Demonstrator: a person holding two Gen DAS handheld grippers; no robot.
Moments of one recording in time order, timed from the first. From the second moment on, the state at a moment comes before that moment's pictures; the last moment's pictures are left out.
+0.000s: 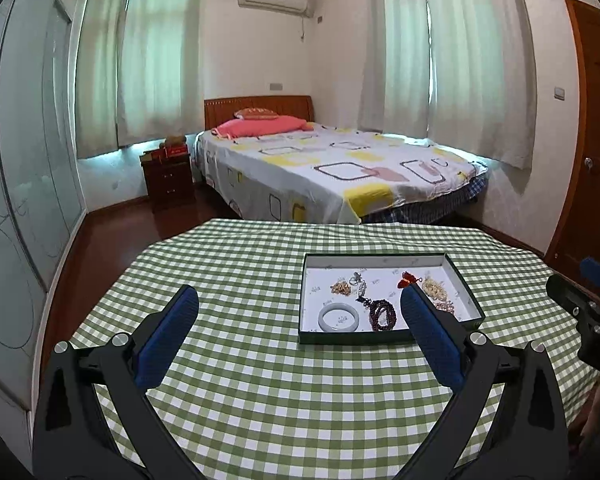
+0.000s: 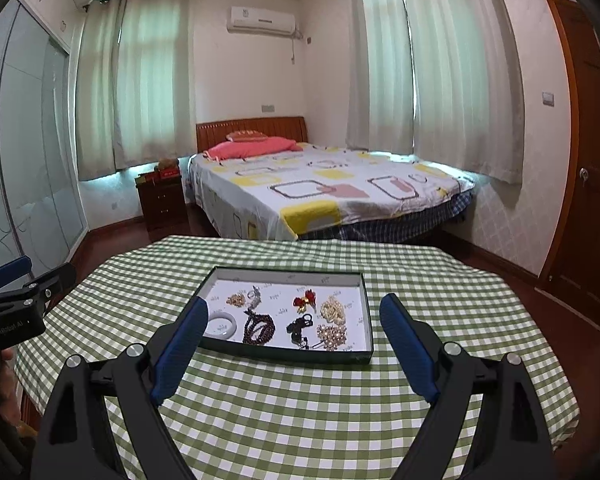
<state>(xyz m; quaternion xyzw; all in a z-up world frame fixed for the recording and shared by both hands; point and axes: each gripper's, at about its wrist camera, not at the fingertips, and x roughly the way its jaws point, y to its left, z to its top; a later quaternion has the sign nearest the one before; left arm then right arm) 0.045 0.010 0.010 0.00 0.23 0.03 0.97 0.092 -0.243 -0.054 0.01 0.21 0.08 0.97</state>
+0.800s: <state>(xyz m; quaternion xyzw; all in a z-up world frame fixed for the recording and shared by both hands) 0.017 0.009 0.019 -0.01 0.21 0.03 0.98 0.069 -0.244 -0.044 0.01 0.18 0.07 0.98</state>
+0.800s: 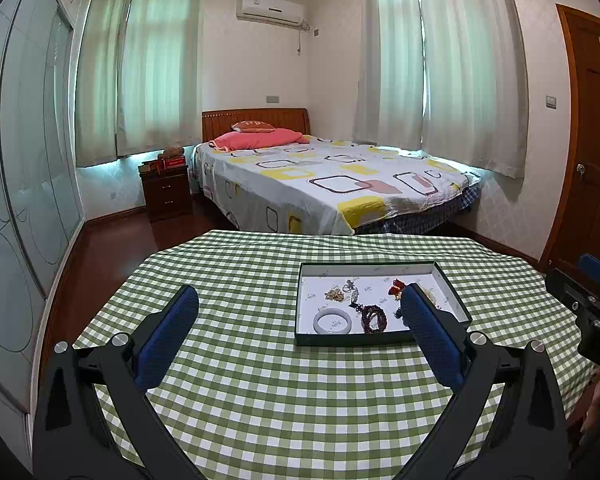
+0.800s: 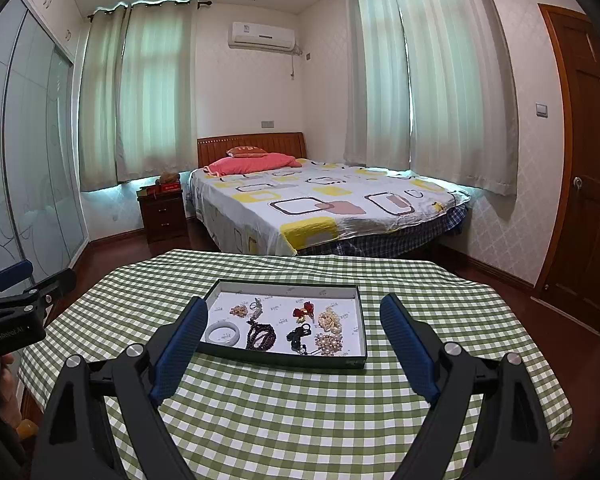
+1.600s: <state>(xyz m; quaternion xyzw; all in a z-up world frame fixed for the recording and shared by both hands) 0.017 0.009 0.017 -0.01 0.21 0.03 0.98 0.067 -0.240 -0.043 0.01 0.18 0.08 0.98</state>
